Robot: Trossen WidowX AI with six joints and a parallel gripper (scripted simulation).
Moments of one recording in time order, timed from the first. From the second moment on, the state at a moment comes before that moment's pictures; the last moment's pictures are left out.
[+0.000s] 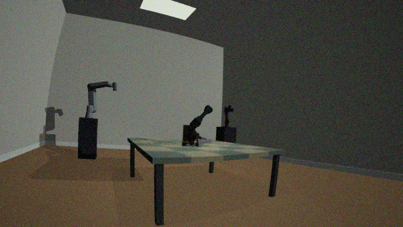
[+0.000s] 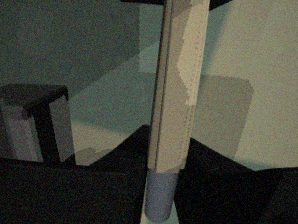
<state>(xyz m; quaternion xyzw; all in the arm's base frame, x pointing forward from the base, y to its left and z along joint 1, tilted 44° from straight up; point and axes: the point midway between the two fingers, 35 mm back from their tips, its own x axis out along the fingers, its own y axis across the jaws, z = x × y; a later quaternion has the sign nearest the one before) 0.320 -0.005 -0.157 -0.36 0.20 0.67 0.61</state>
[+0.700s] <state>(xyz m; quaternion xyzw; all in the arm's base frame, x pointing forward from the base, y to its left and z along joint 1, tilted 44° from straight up) 0.328 -0.029 -0.178 -0.36 0.20 0.67 0.61</state>
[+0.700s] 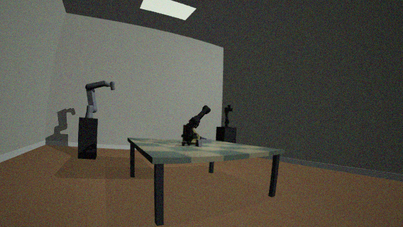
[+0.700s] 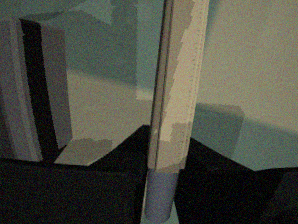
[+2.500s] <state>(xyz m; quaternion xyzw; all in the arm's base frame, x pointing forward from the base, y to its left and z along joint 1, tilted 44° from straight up) 0.328 -0.045 -0.182 -0.36 0.20 0.67 0.62</state>
